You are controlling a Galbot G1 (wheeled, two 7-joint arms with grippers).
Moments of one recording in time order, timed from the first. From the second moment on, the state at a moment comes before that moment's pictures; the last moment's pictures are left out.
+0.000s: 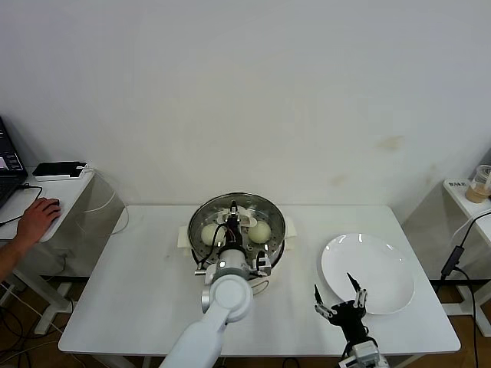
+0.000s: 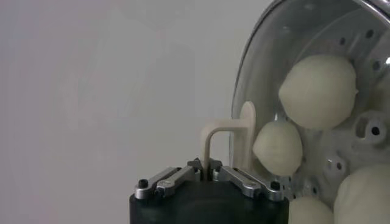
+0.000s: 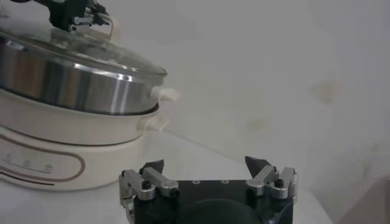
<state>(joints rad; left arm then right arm) 0.89 -1.49 0.03 -1.71 1.53 0.59 0.31 -1.64 1.52 0.62 2.03 -0.28 0.02 -0.15</state>
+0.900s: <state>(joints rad) 1.05 -1.32 0.01 -1.97 1.36 0.54 0.25 -1.66 1.50 0.62 2.04 -0.27 0.02 -0.15</state>
